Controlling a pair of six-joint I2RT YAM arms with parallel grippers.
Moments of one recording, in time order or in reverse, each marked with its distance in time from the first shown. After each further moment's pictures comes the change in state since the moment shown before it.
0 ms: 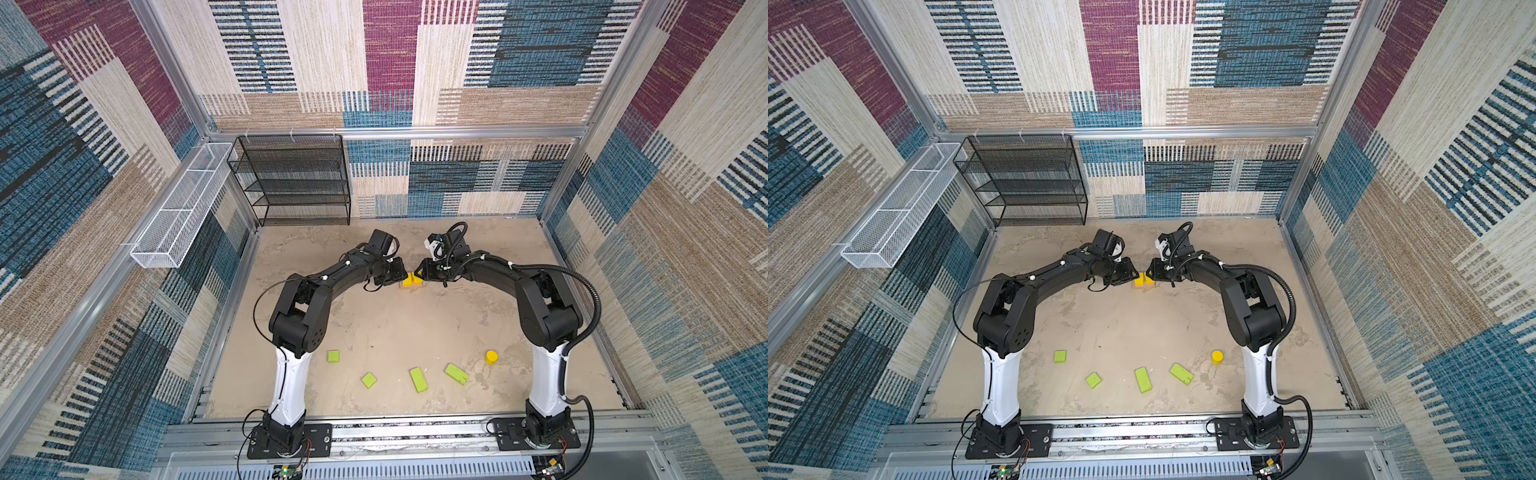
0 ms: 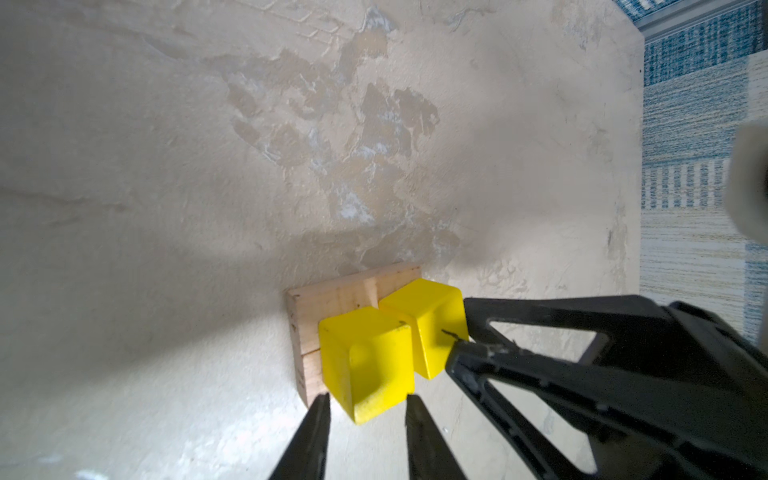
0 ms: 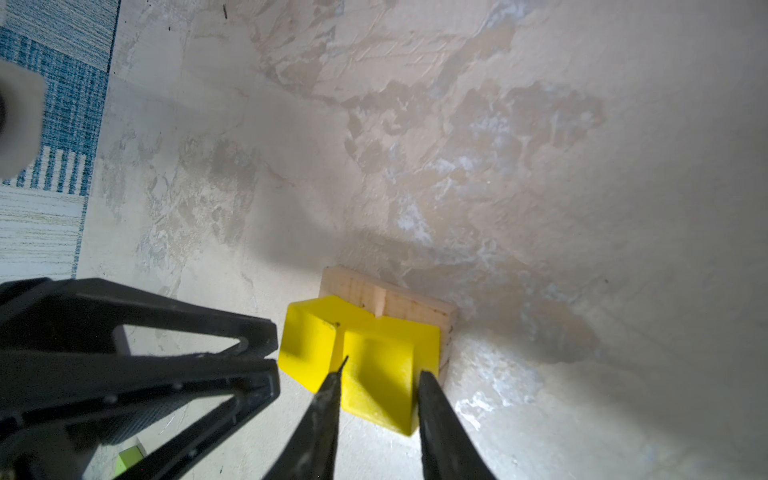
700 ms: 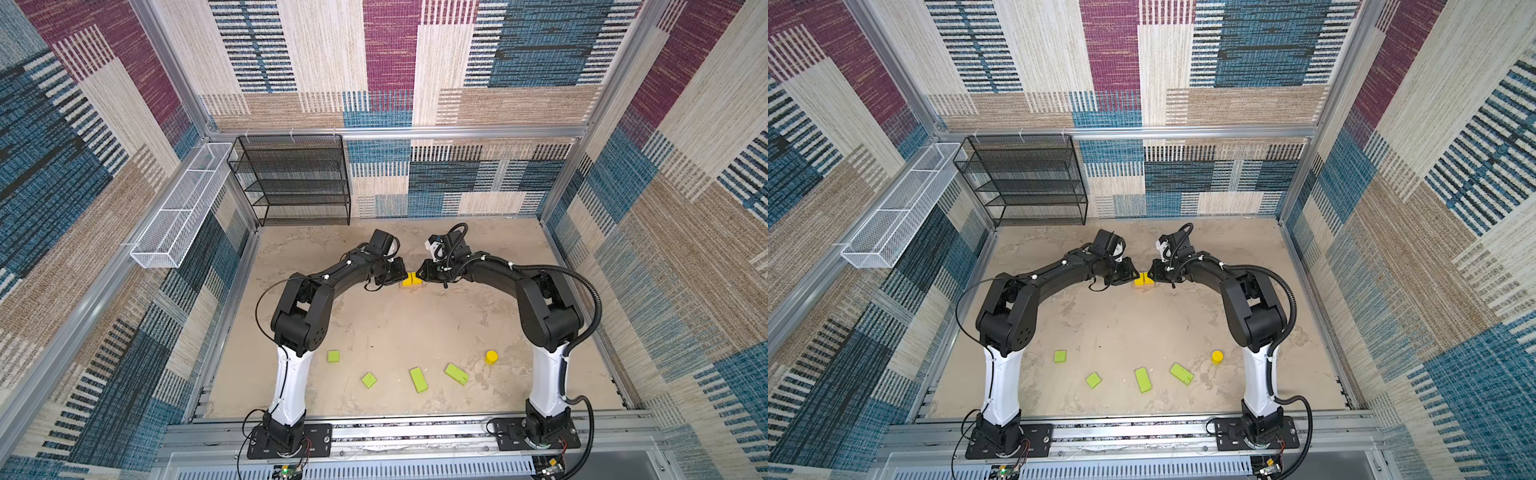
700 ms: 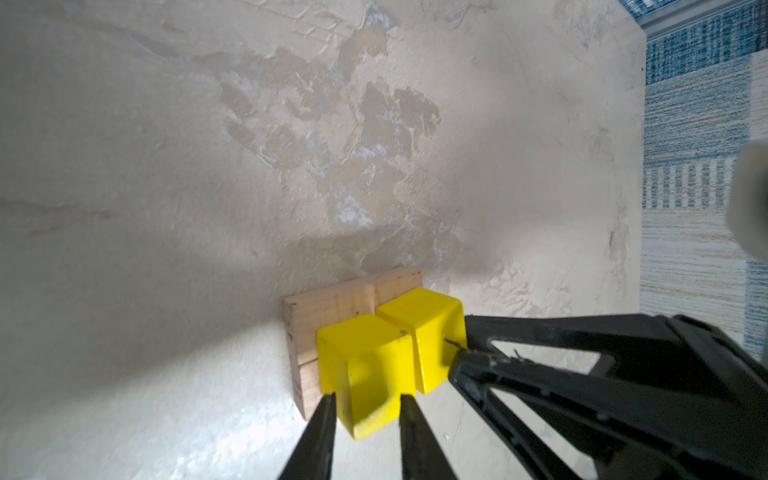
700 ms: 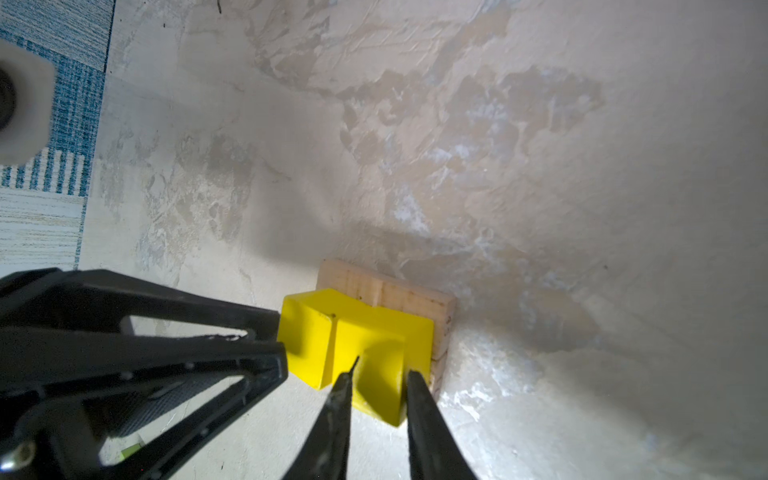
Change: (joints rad) left arm 0.000 0.019 0.018 0.000 0.007 0.000; right arm 0.000 -0.004 -0.013 0.000 0.000 0.011
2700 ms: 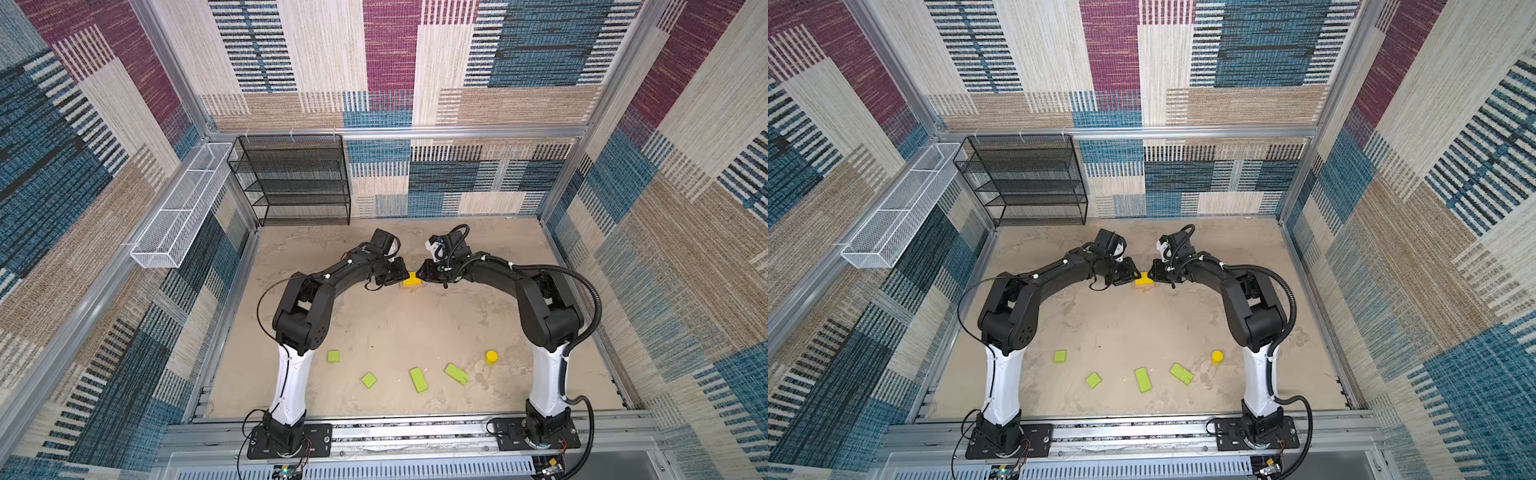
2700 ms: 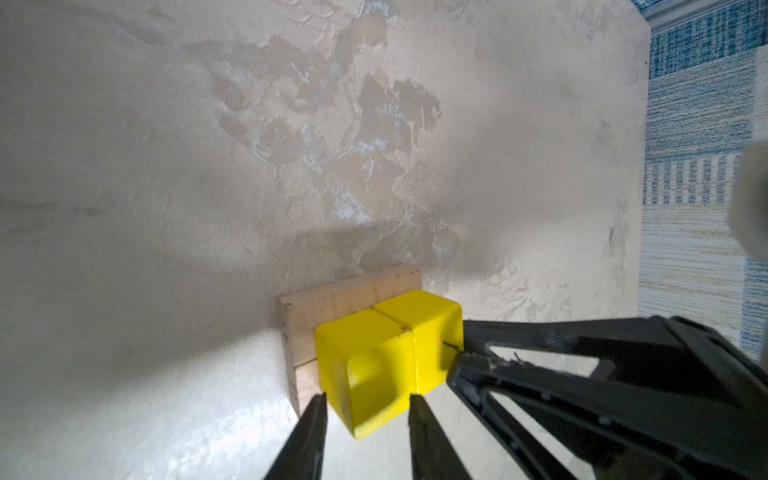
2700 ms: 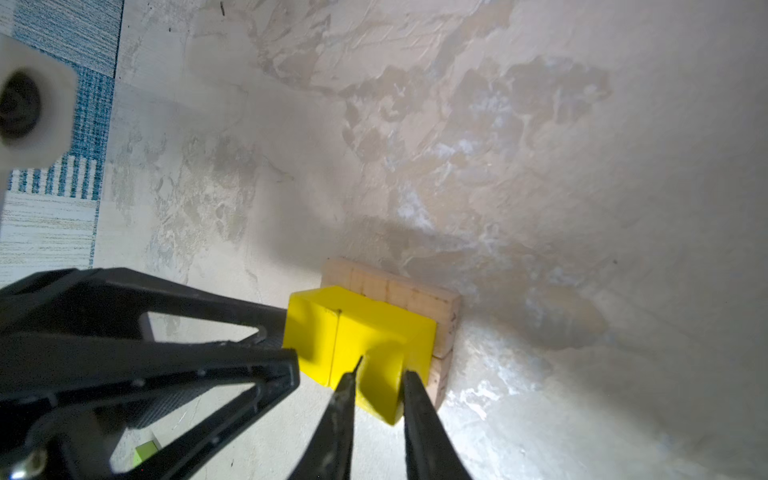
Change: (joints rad) left arm 0.000 0.016 0.021 -0.023 0.014 0.000; right arm 0.002 0.002 -0.004 0.006 -0.019 0.021
